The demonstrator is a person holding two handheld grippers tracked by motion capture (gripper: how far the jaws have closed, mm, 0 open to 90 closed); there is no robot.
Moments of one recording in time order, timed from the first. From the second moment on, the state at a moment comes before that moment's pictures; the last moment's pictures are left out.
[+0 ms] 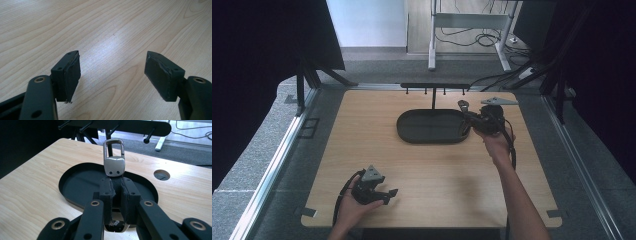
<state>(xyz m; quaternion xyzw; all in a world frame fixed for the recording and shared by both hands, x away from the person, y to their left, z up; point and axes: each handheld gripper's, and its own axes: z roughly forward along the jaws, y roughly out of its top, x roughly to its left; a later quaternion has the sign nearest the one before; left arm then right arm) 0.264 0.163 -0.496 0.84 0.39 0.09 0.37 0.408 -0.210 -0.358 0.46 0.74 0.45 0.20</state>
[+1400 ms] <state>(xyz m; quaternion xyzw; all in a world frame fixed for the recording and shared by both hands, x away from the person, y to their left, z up) 0.266 0.167 -0.497 0.83 0.40 0.09 0.37 0.474 -0.206 -0.382 0.51 0.71 0.43 0.22</state>
